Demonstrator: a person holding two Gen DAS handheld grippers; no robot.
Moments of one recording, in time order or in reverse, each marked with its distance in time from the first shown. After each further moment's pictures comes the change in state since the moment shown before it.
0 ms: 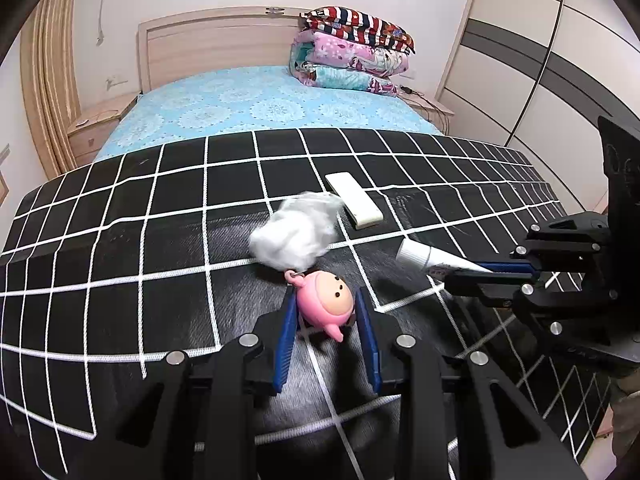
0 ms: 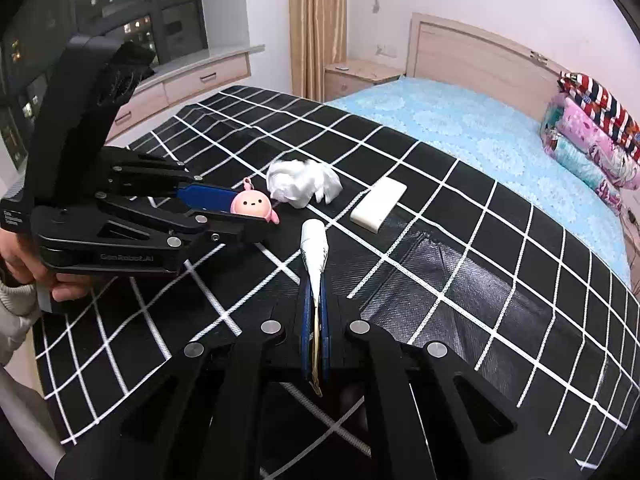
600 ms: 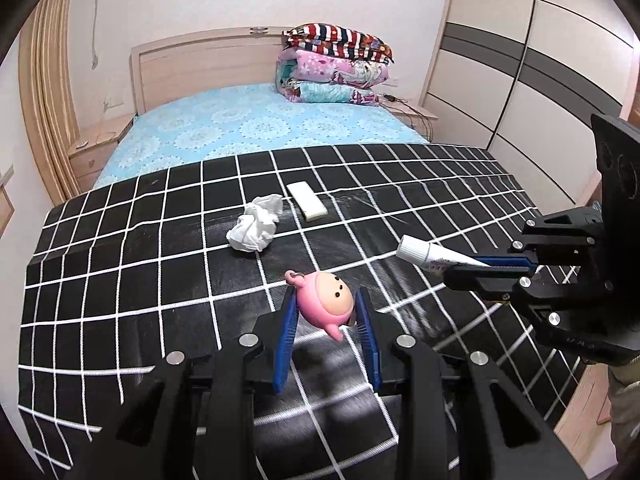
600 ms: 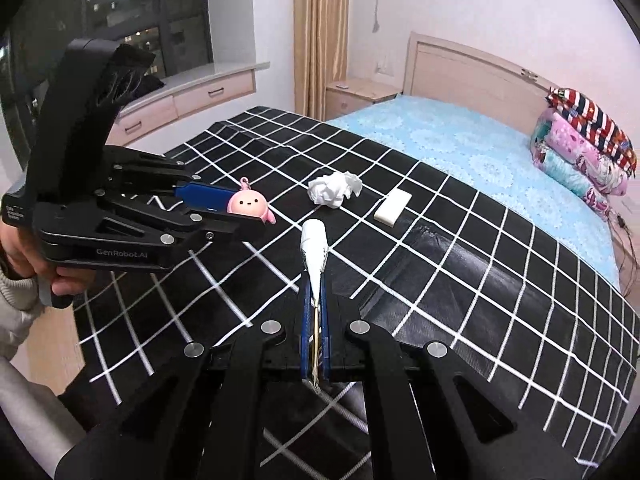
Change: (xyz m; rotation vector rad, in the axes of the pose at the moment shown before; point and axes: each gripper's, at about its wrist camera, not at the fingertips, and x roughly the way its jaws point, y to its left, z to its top) left arm -0.073 -0.040 -0.020 0.065 -0.047 -0.004; right arm -0.071 0.037 -0.020 -0.005 -0.057 -0.024
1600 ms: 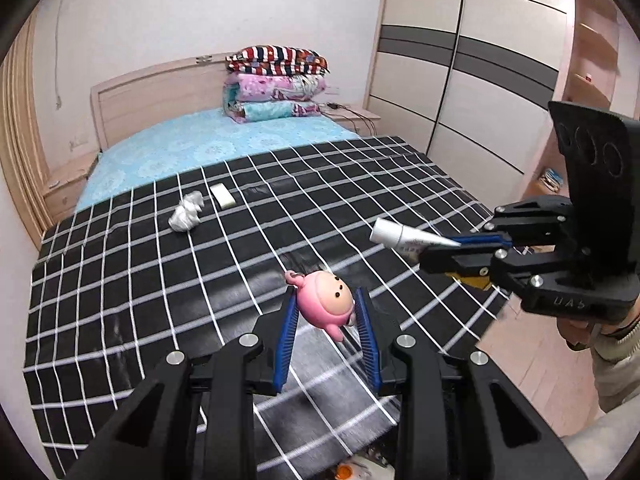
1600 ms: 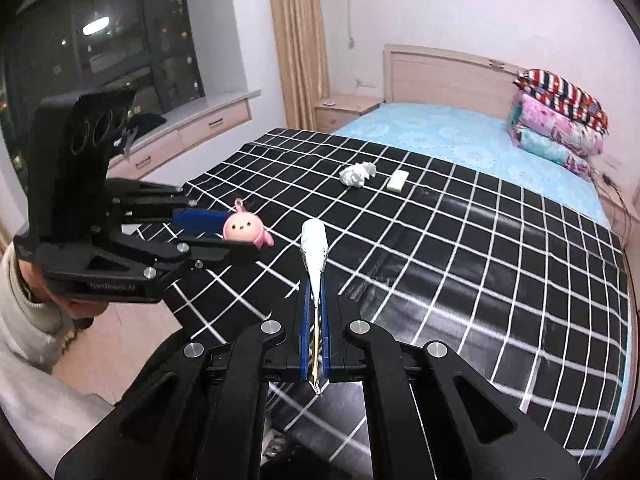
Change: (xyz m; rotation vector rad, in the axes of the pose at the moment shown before) left arm -0.098 -0.093 -0.065 0.141 -0.045 -0.114; right arm -0.107 0.055 -0.065 0.146 -0.074 -0.003
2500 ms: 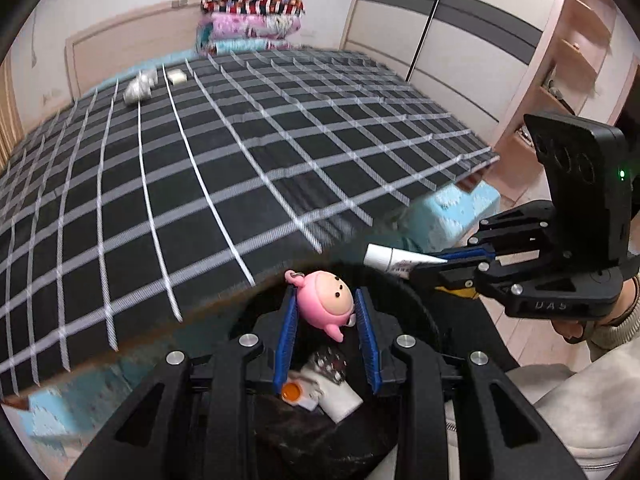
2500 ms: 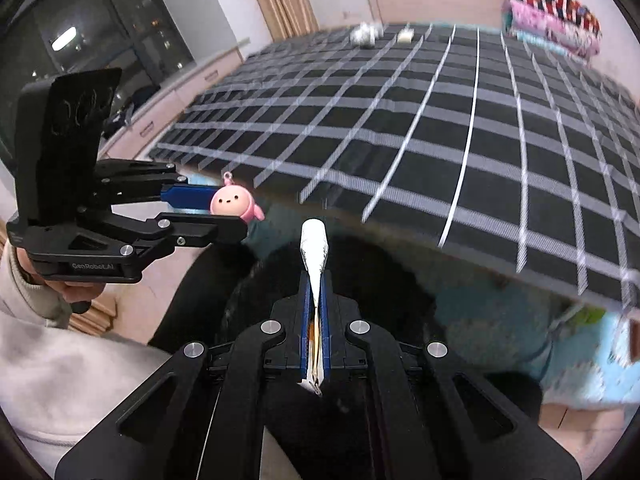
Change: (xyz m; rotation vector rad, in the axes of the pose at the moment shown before) left arm 0.019 -0.047 -0.132 -0.021 0.201 -0.107; right arm 0.019 0.035 -0.146 0.183 0.227 0.084
